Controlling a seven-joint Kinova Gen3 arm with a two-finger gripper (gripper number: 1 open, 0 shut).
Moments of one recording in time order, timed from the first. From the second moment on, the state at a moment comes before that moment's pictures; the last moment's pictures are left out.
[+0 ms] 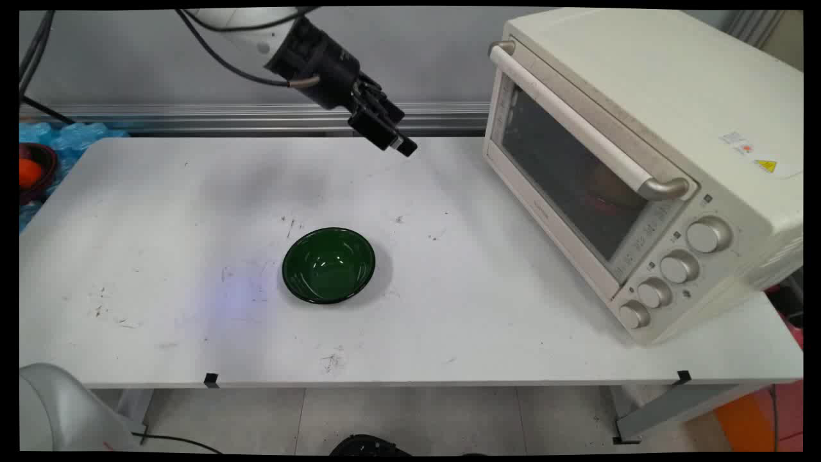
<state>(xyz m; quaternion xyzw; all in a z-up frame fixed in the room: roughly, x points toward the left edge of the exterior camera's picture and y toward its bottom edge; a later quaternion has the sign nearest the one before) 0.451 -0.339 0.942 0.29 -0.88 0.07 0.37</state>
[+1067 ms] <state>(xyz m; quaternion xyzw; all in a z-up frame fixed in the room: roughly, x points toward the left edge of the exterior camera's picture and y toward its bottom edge) 0.375 -0.390 1.012 0.29 -0.89 0.04 0.35</state>
